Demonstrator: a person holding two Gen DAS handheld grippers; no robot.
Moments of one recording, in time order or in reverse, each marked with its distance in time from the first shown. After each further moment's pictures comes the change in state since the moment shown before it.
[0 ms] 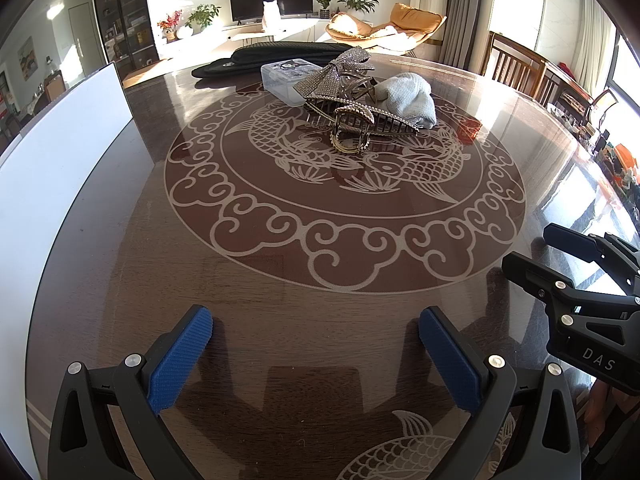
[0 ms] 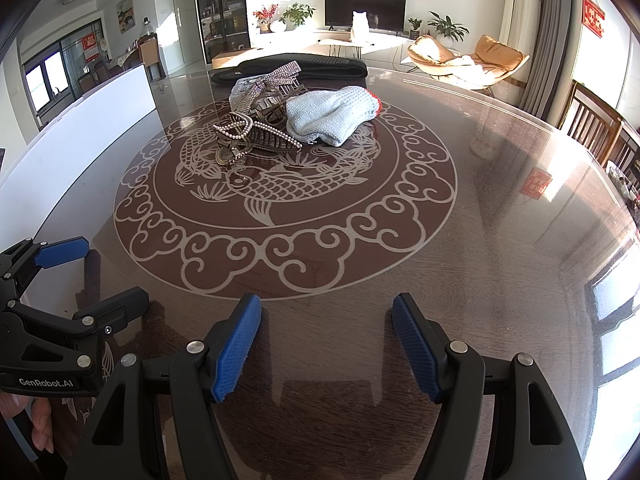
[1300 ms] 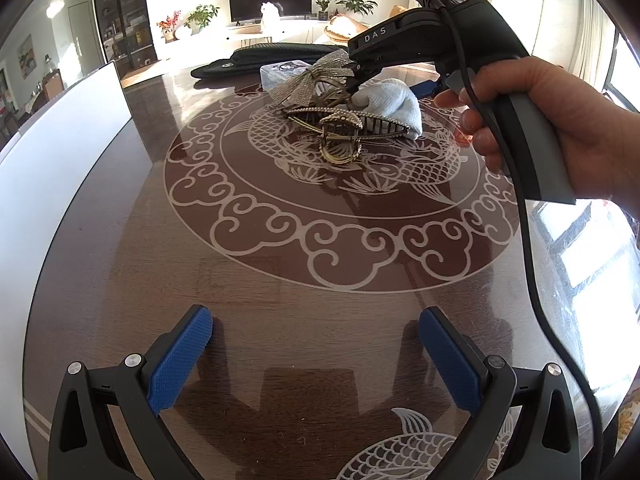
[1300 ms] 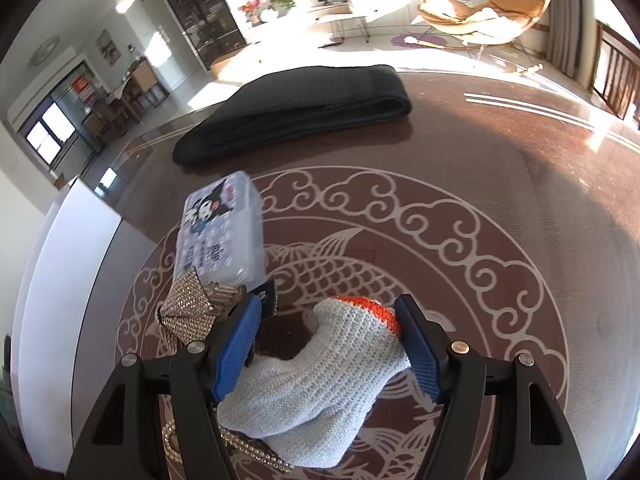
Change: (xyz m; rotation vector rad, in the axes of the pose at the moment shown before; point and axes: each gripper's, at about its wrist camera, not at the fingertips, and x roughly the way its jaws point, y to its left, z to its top) left arm -0.001 0.001 0.000 -0.004 -0.006 -0.018; right arm 0.132 0.003 0.190 0.106 0.137 0.259
